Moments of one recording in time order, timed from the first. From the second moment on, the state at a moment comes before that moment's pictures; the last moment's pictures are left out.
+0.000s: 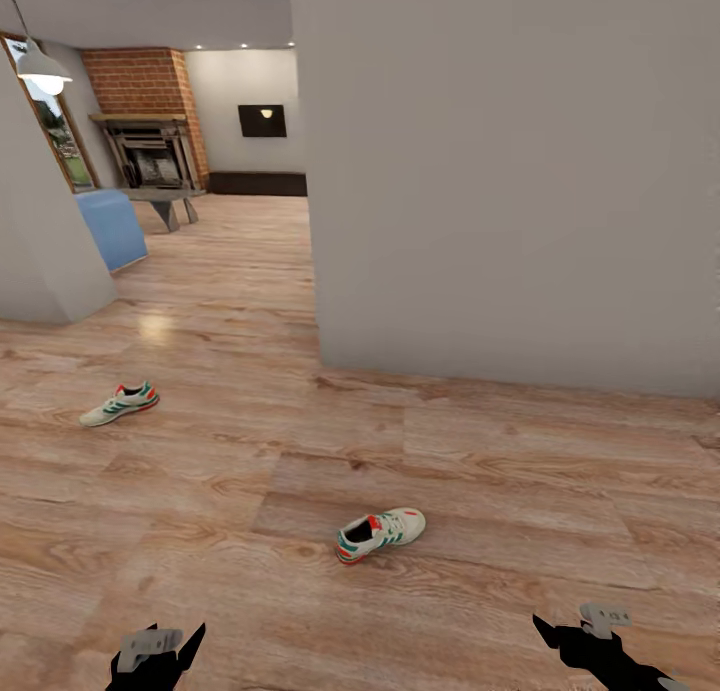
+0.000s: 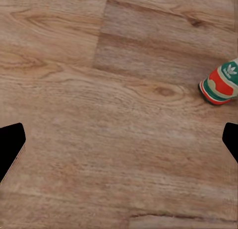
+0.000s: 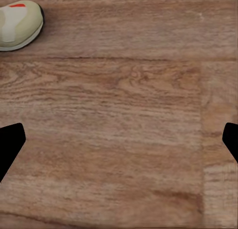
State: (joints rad) left arm -0.17 0.17 0.26 -0.58 0.12 -0.34 -0.47; right arm -0.48 -0.29 -0.46 -0.13 0.19 -0.23 0.48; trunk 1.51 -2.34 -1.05
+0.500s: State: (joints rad) left arm -0.17 0.17 0.26 -0.57 0.12 -0.34 -0.47; right arm -0.48 -0.29 -0.46 -0.13 0.19 -0.23 0.48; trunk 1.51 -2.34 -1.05
